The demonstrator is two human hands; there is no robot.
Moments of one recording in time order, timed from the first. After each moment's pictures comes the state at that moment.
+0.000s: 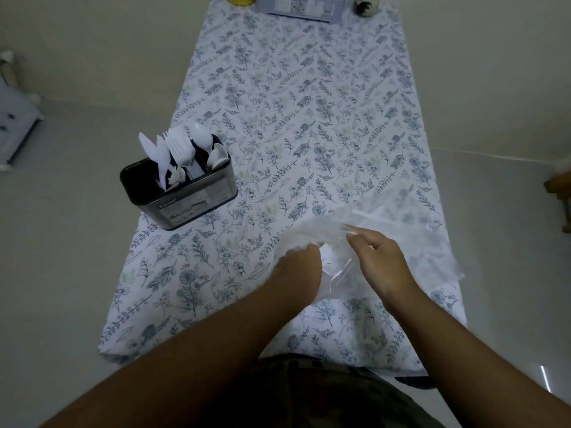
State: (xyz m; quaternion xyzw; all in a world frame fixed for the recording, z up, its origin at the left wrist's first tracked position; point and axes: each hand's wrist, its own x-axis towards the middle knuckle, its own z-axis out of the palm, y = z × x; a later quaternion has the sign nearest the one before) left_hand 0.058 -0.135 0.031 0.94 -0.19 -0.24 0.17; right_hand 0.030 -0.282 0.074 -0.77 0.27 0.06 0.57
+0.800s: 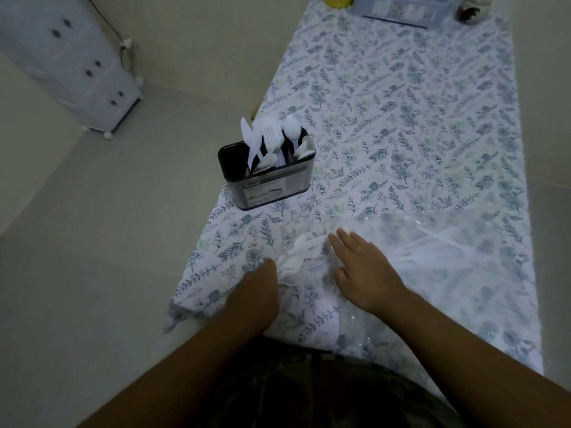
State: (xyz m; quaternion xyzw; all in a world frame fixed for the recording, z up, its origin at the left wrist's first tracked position) left_hand 0.004 0.024 0.021 0.93 0.07 -0.30 0.21; right_hand 0.050 -0.196 0.029 -0.95 -0.15 0.26 0.12
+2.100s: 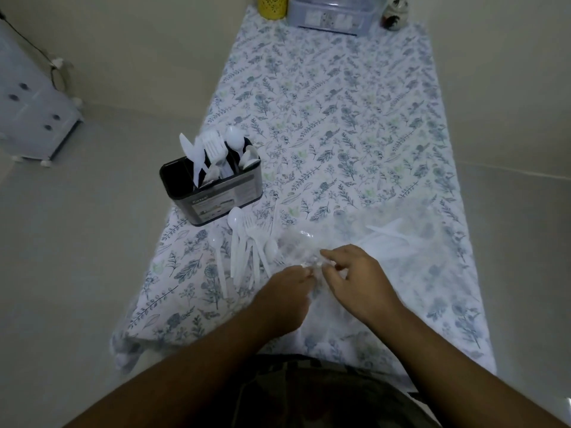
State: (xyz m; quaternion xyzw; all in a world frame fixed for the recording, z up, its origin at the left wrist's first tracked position) left_hand 0.022 -0.058 -0.019 0.90 -0.34 -0.12 0.23; right_hand 0.016 -0.231 0.055 -0.93 0.05 0.11 0.35
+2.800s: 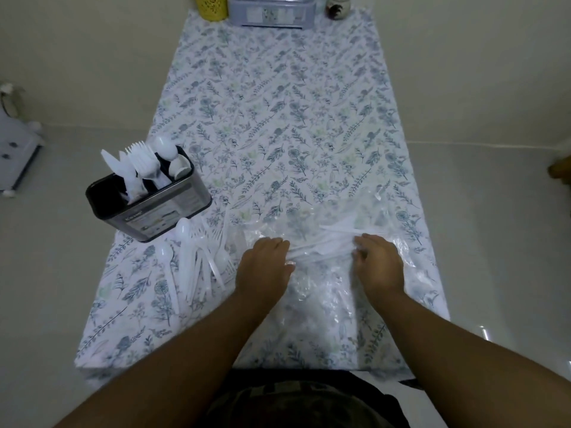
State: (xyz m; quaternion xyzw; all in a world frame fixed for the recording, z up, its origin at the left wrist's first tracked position) left_hand 0.057 -0.133 -0.002 0.96 -0.20 -0.08 0.17; right_hand 0.016 -0.366 -0.017 -0.95 0.21 -0.02 0.23
